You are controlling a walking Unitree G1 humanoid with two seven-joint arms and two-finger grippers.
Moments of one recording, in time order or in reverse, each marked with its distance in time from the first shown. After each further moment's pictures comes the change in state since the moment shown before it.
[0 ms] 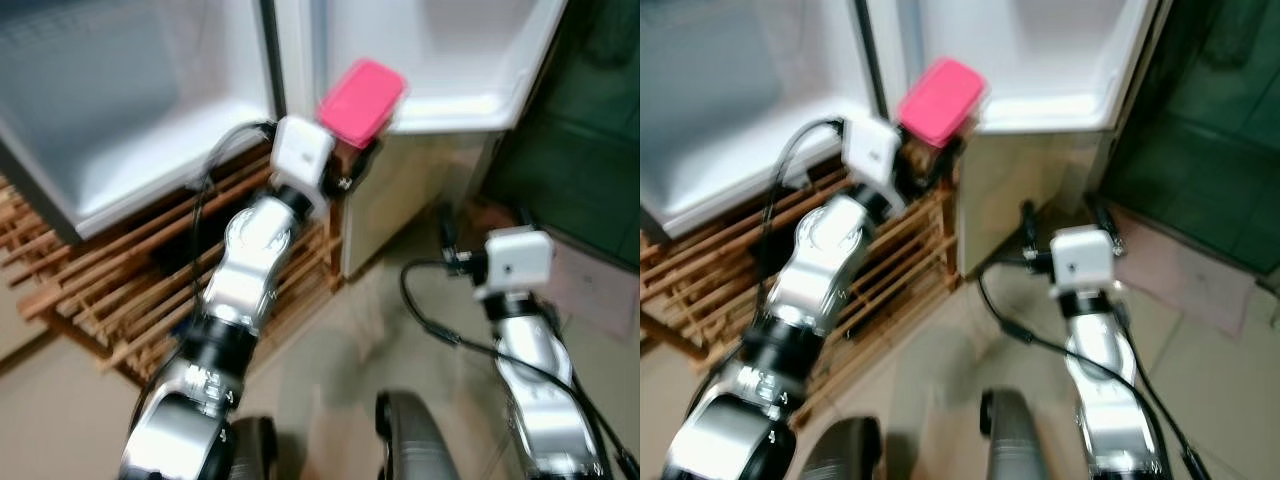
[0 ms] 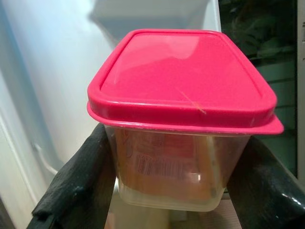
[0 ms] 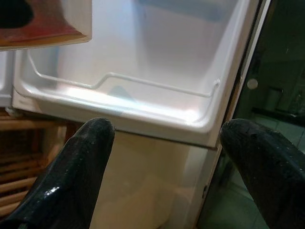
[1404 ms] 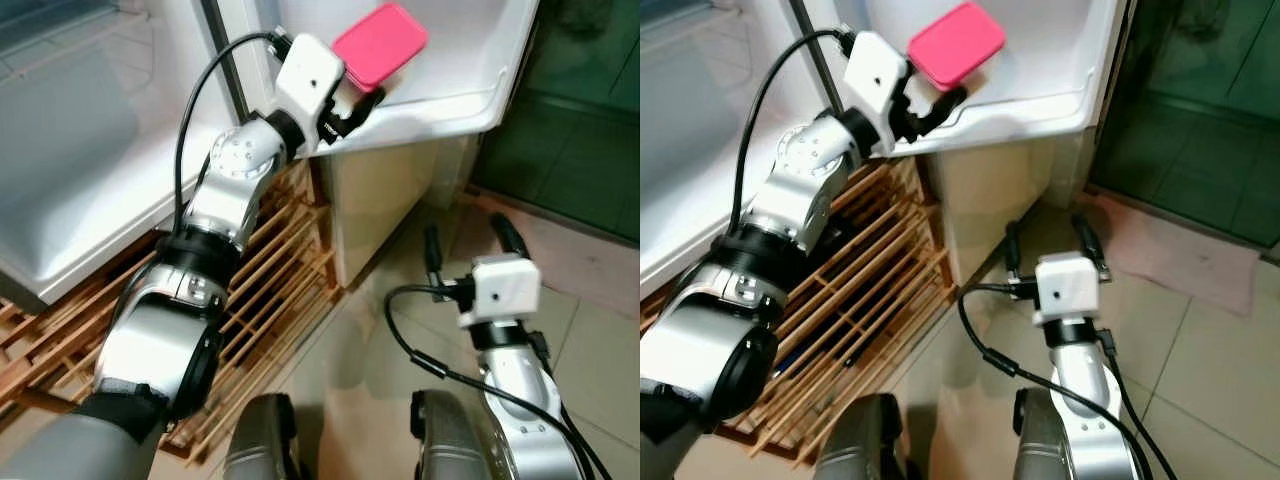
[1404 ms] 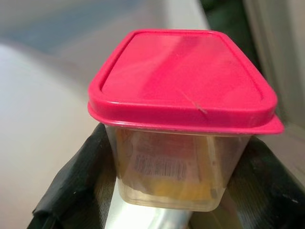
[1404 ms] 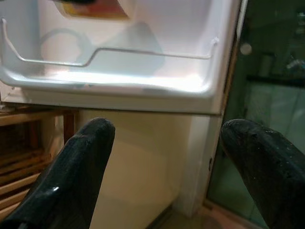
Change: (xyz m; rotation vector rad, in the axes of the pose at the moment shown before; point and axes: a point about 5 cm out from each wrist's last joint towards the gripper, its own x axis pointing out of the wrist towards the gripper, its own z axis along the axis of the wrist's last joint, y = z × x) left arm 0.044 0.042 0.032 0.214 0.062 -0.247; right arm -0.042 0.023 0.014 0.044 0.053 -0.001
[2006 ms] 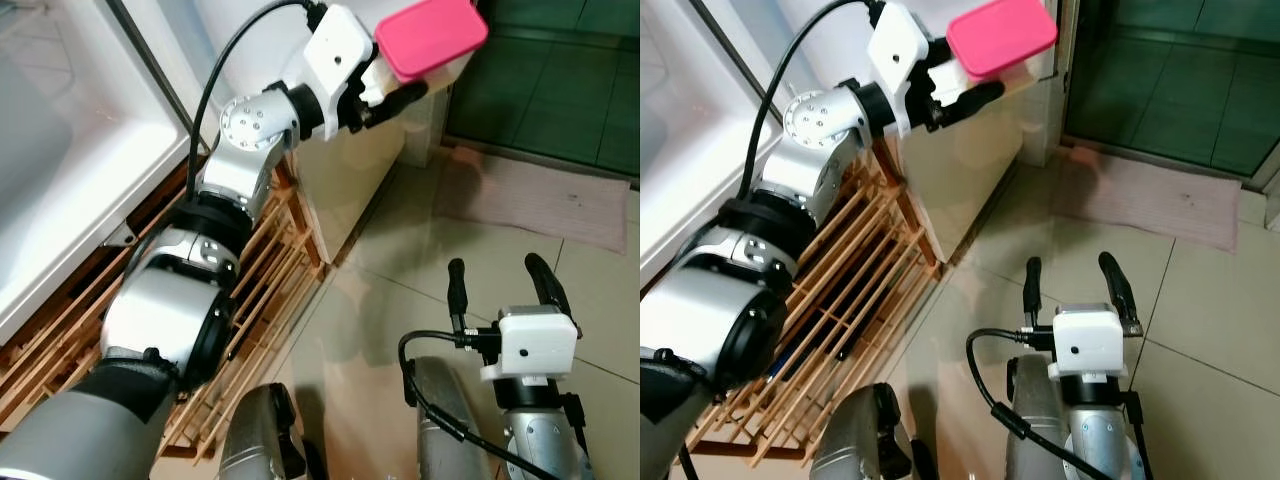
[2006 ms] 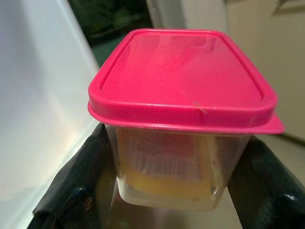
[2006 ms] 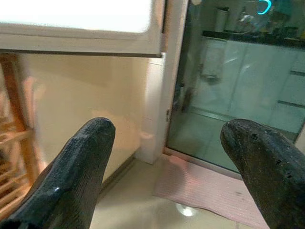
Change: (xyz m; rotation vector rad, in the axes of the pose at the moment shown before) left arm 0.009 -0.012 0.016 -0.170 -0.134 -0.198; right arm -0.035 -0.011 0.010 -0.067 0.071 -0.074
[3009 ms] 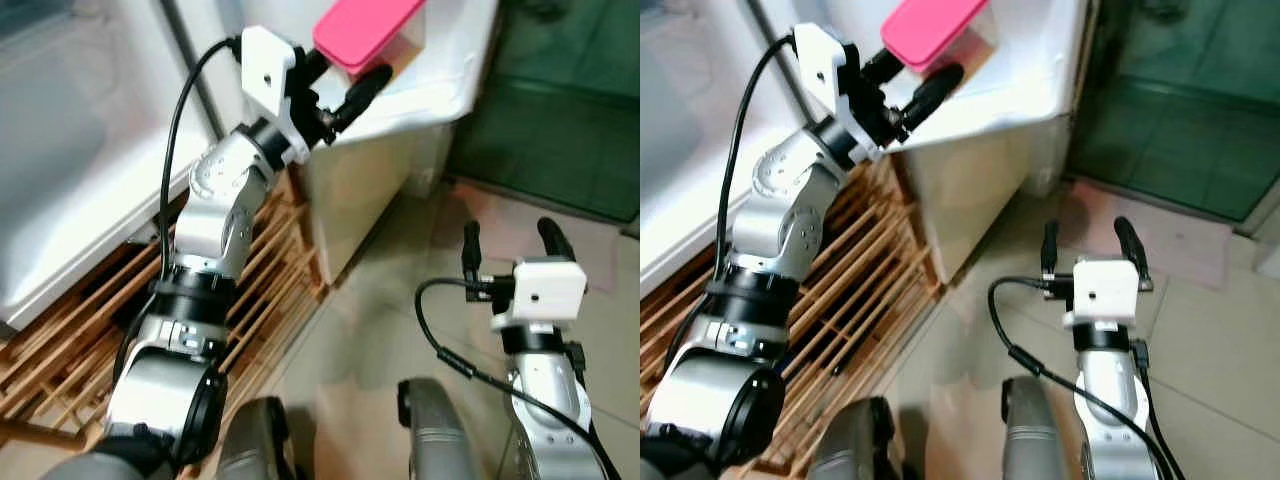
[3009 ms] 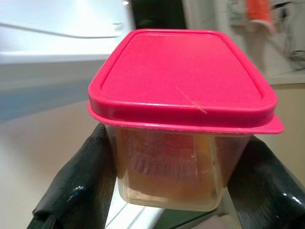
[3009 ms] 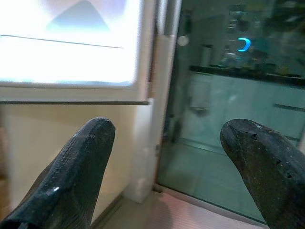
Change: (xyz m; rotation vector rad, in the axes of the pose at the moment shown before) left arm -0.035 -0.016 0.015 -0.087 -0.179 0.250; right arm 0.043 -0.015 -0.011 0.033 -0.034 -0.047
